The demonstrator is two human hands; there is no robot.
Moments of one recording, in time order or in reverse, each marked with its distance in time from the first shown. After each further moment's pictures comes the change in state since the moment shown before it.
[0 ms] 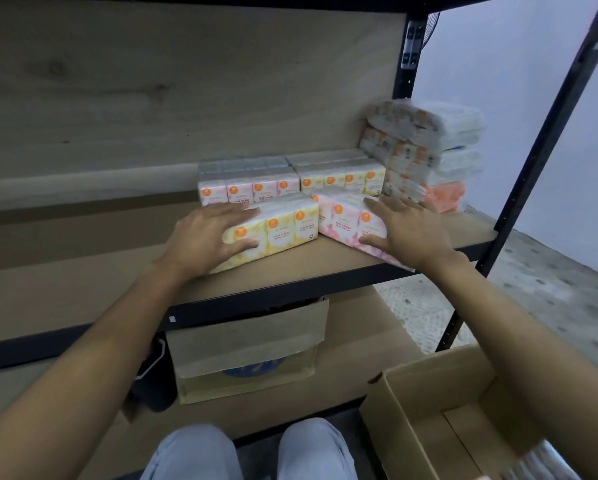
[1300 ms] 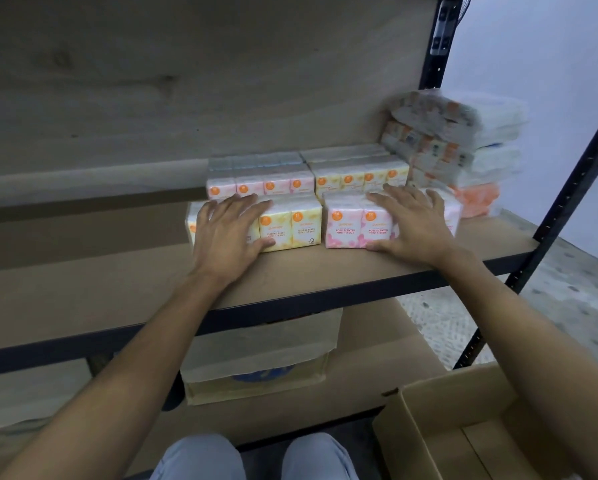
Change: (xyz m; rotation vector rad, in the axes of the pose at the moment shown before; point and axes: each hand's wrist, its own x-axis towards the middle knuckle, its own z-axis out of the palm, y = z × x) left_hand 0.023 0.010 0.040 0.089 0.202 -0.123; right_hand 0.042 0.012 0.045 0.216 -0.022 -0.017
